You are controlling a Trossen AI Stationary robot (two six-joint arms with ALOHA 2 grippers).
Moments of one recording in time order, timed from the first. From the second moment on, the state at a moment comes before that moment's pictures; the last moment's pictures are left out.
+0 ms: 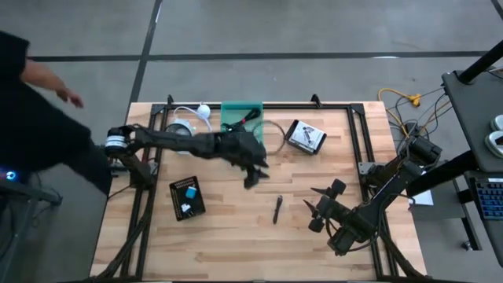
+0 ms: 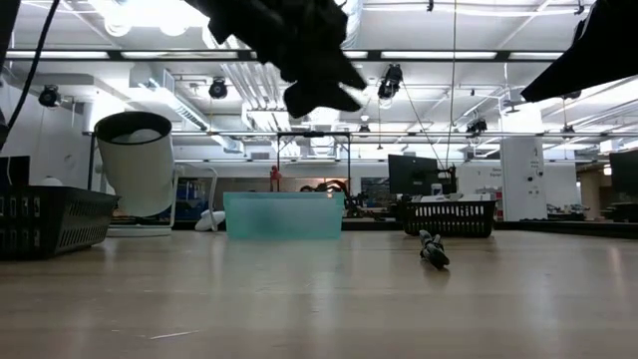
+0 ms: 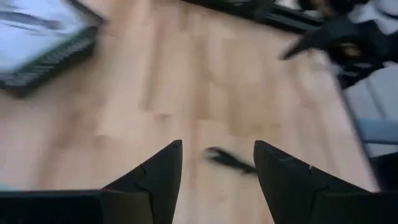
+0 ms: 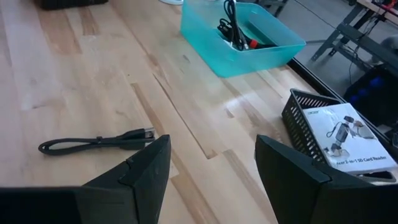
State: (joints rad) left arm 0.09 1.67 1.26 -0.21 0.23 -0.19; right arm 0.85 1.56 0.93 -0.93 1.09 1.27
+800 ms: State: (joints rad) left arm -0.04 1.61 1.25 -0.48 -0.13 -0.29; right arm 0.62 1.56 0.93 -0.52 0.83 0.27
